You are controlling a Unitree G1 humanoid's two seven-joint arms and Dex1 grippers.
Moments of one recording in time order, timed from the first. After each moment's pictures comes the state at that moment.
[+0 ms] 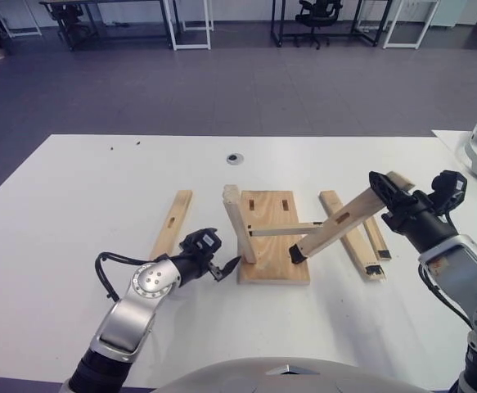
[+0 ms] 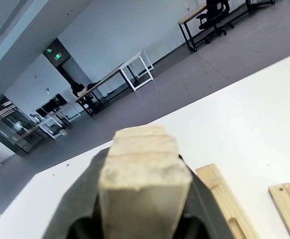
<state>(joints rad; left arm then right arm) 0.10 0.39 -0.26 -0.41 -0.05 0.53 -0.54 0.04 -0.48 -0.37 -0.67 1.33 0.76 -0.34</state>
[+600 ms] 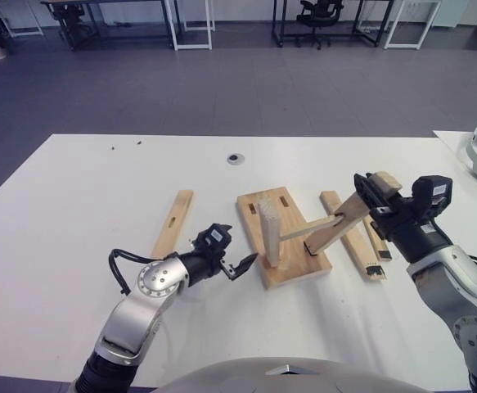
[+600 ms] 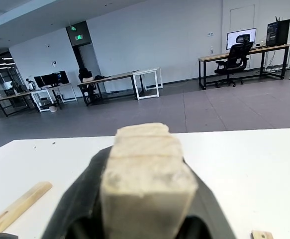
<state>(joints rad) 0.09 0.37 -0.28 -0.52 -0.12 0.61 -0.54 0.18 -0.55 -0.19 -0.79 0.94 0.58 -0.14</state>
